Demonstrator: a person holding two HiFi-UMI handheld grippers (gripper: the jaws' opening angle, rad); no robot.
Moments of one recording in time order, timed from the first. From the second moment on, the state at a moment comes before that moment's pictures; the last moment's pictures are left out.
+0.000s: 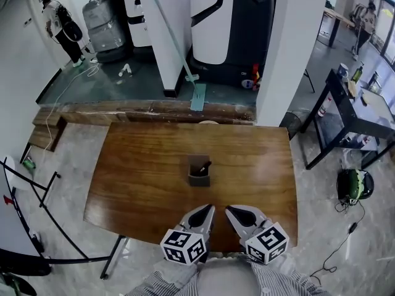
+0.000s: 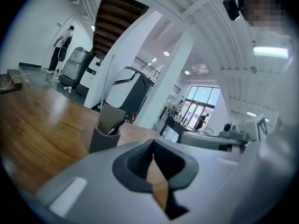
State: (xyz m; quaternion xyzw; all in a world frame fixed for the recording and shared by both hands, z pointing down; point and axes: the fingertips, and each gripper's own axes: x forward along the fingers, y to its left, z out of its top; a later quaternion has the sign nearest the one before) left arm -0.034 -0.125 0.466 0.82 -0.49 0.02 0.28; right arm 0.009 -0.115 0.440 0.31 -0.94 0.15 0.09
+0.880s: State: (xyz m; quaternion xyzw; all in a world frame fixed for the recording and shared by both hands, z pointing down) left arm -0.049 -0.178 0.485 0.82 -0.49 0.07 0.29; right arm -0.005 -0.148 0.463 0.31 -0.92 0.22 0.09
